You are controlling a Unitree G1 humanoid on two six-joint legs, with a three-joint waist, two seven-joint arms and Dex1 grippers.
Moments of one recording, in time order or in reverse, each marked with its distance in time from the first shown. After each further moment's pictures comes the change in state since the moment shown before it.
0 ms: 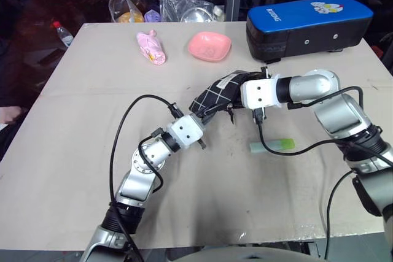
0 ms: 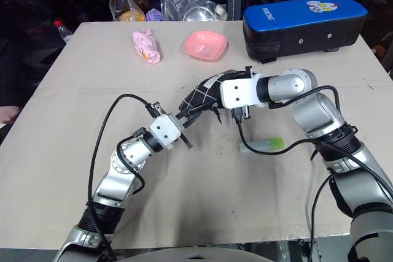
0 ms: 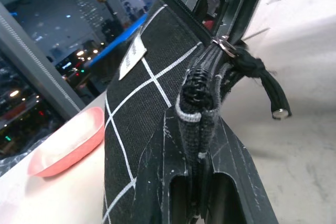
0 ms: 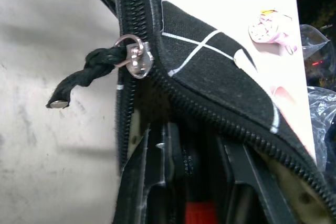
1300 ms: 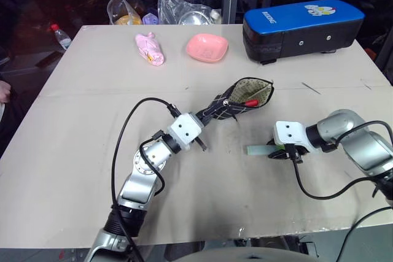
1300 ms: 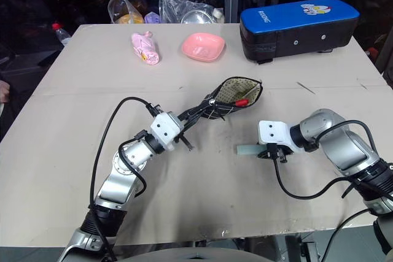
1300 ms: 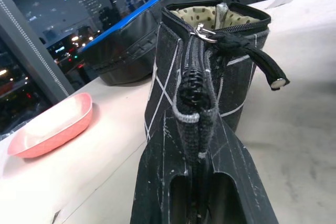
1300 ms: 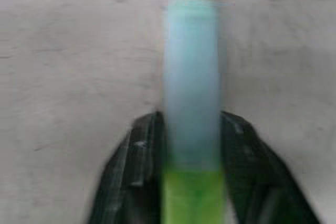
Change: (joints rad) left arm 0.018 -0.018 0.009 -0.010 -0.047 0.078 -0.009; right arm 0.341 -0.266 0.024 -0.120 0.155 0.288 0.176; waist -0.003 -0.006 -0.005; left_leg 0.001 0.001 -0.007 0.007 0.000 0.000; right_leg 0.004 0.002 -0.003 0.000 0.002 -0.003
